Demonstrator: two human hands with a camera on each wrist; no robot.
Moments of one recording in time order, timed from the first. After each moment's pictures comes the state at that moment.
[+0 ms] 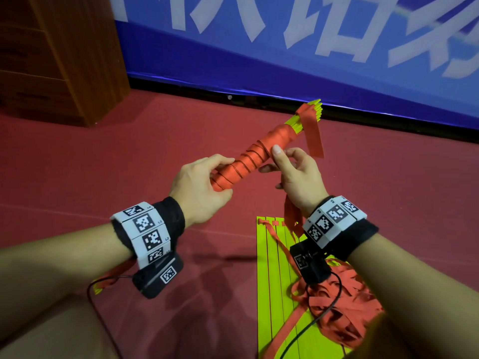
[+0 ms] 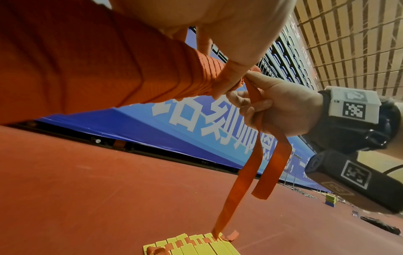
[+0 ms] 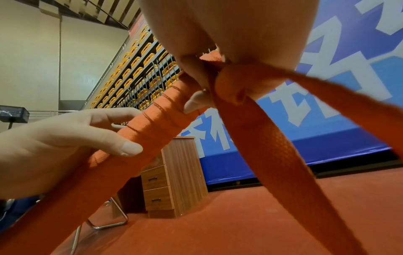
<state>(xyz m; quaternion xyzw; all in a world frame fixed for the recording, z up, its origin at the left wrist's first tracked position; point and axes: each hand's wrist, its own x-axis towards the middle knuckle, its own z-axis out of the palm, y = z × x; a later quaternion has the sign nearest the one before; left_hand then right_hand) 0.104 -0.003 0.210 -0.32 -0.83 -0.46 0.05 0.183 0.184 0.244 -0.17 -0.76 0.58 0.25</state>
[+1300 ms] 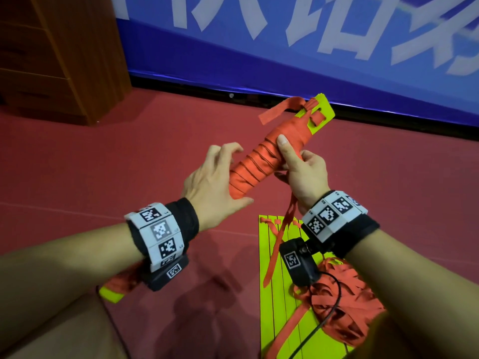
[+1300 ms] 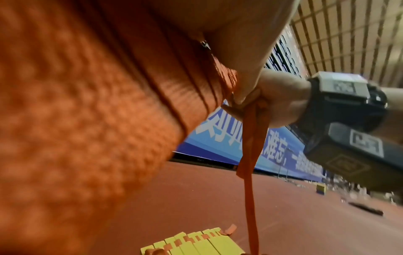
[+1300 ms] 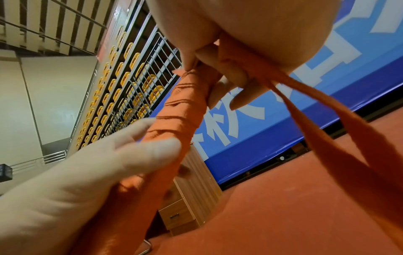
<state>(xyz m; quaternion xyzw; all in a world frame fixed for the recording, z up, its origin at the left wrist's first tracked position) 0.113 0.006 0.217 -0.38 -0.86 -0.34 0.10 0.171 0.185 0.237 -0.23 -0.66 0.64 0.32</state>
